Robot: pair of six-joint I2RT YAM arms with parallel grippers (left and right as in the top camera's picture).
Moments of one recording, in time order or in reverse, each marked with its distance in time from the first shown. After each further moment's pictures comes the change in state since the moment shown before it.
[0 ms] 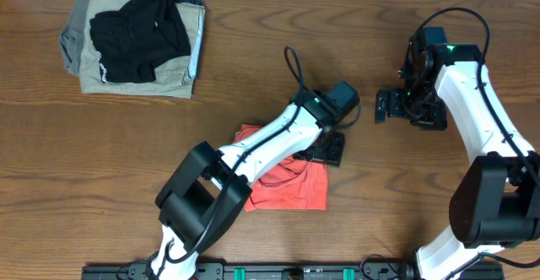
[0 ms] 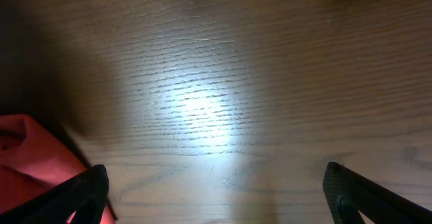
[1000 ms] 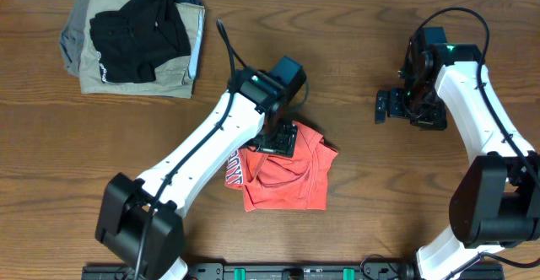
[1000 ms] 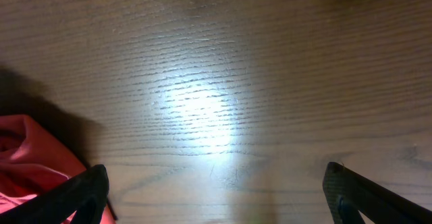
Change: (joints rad) left arm 0.205 -0.271 -0.043 -0.343 -0.166 0.095; right arm 0.000 0.000 0.000 0.000 0.000 0.000
